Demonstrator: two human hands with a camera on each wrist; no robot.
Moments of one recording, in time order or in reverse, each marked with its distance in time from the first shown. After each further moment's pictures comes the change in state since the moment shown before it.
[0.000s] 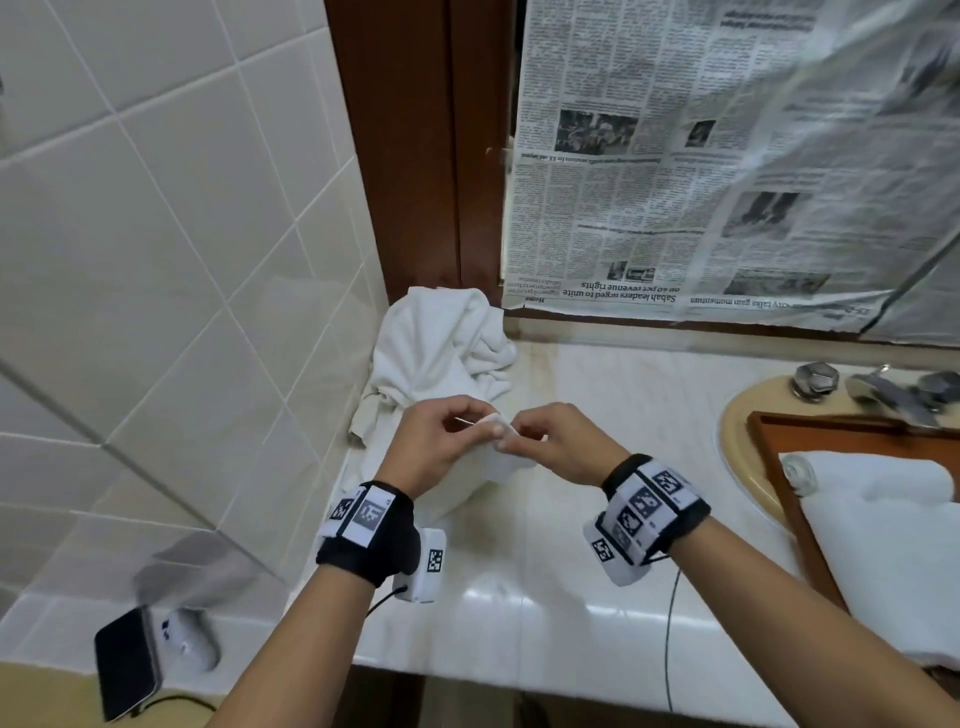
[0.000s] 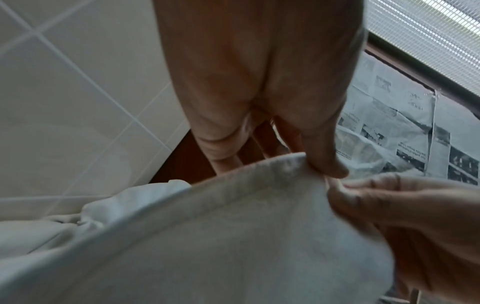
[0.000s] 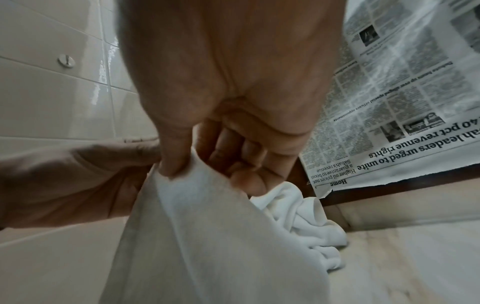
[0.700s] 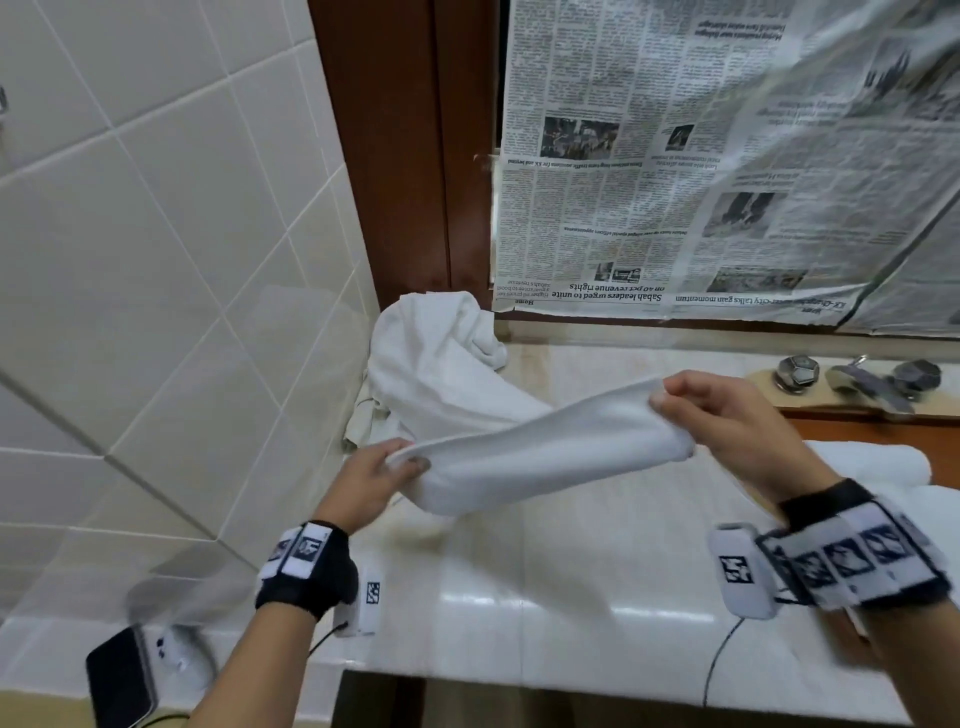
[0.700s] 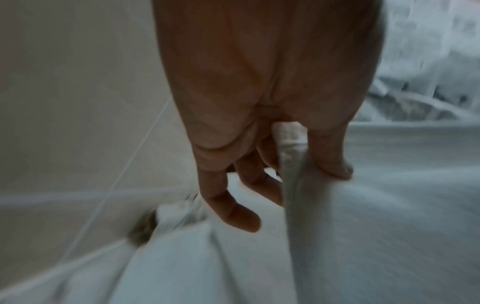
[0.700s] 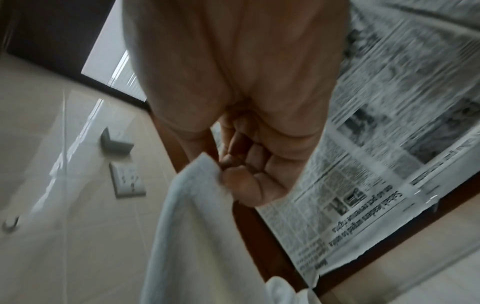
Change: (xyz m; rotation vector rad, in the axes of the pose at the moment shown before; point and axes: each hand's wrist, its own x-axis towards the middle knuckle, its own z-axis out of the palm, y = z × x) left_hand -0.031 -0.062 -0.059 0.153 -0.038 -0.161; right_hand -0.107 -0.013 -0.097 0.351 0.367 0.047
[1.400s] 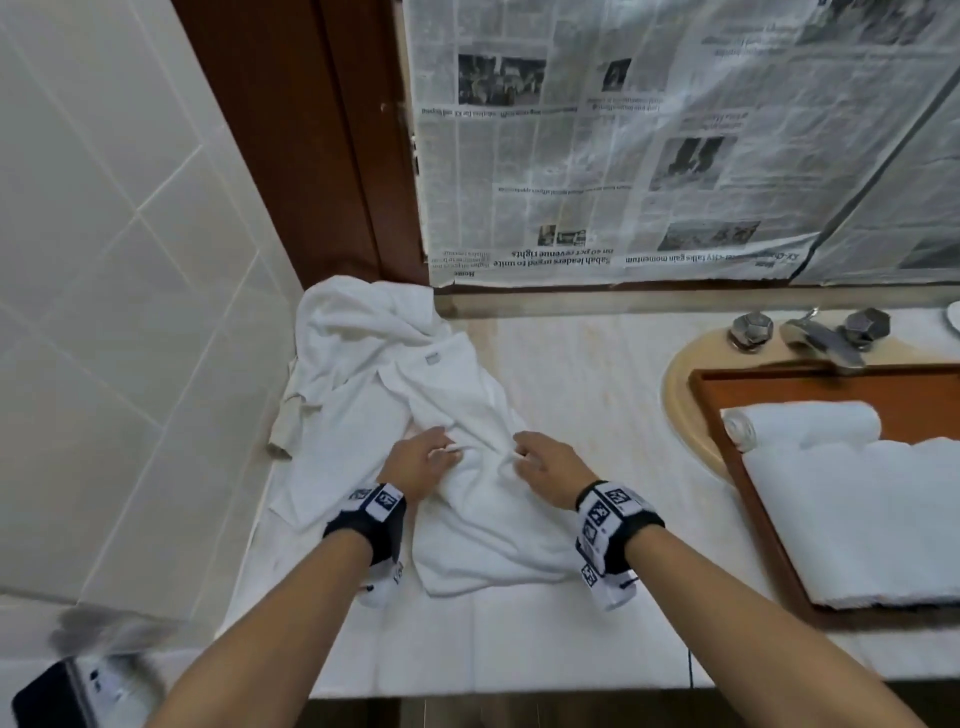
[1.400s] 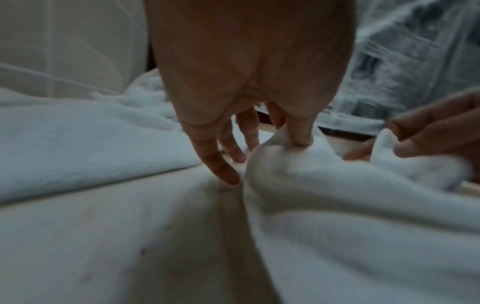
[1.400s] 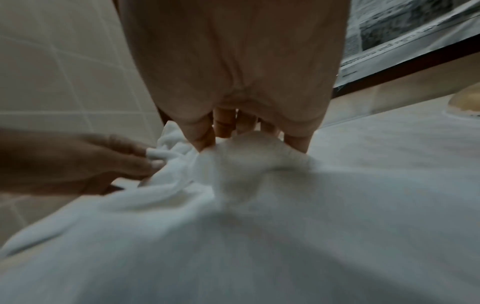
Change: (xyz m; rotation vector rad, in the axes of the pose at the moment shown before) left_hand 0.097 -0.027 0.128 0.370 -0.139 -0.081; right_hand 0.047 0.167 0.085 -0.500 -0.217 0.366
